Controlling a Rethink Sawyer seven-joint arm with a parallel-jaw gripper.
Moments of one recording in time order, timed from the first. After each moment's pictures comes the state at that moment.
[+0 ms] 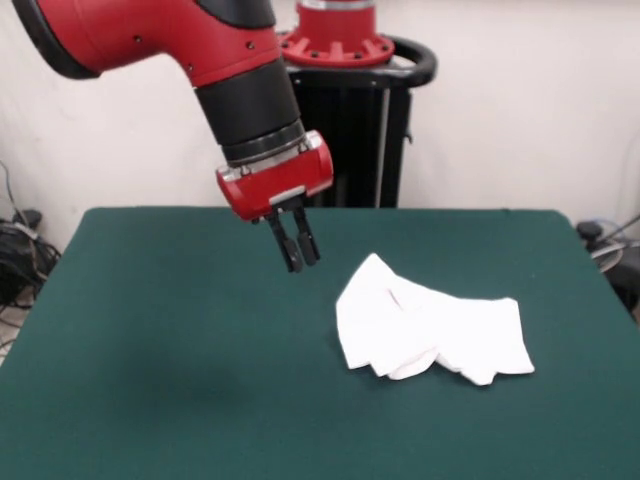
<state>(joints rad) -1.01 -0.64 0.77 1.94 -0.41 0.44 1.25</state>
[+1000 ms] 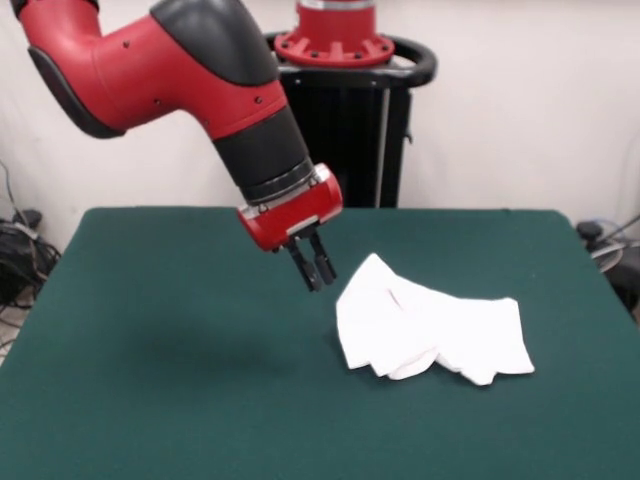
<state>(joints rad) -1.05 -0.48 0.78 1.94 -0.49 0.42 1.25</state>
